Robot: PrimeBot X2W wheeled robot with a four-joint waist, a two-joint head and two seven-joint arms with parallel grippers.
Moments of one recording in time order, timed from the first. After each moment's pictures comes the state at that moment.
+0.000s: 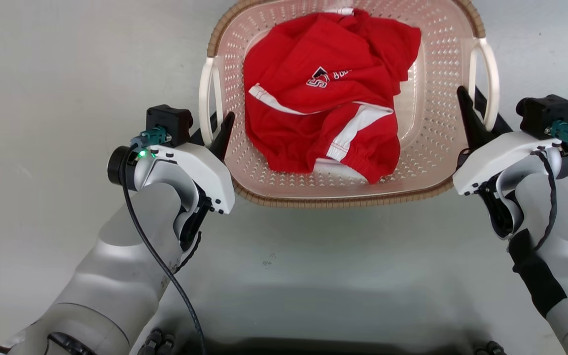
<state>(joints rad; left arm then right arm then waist) -0.97 0.11 -0.92 1.06 -0.89 -0.12 -0.26 -0.75 -0.02 0.44 0.80 0.52 0.13 -0.26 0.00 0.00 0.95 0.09</state>
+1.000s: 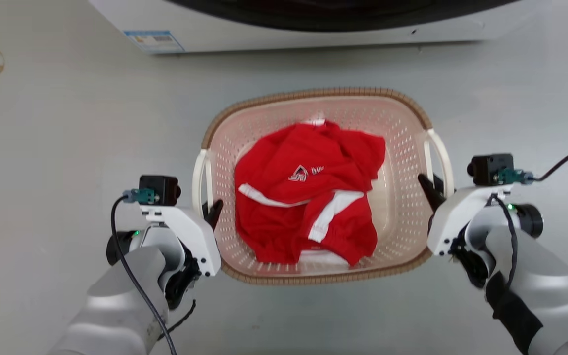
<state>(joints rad) -0.84 0.16 -1.08 1.09 -1.22 -0.13 -0.09 -0.74 0.01 0.76 1.01 0.84 0.13 -0.12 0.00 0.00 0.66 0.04</state>
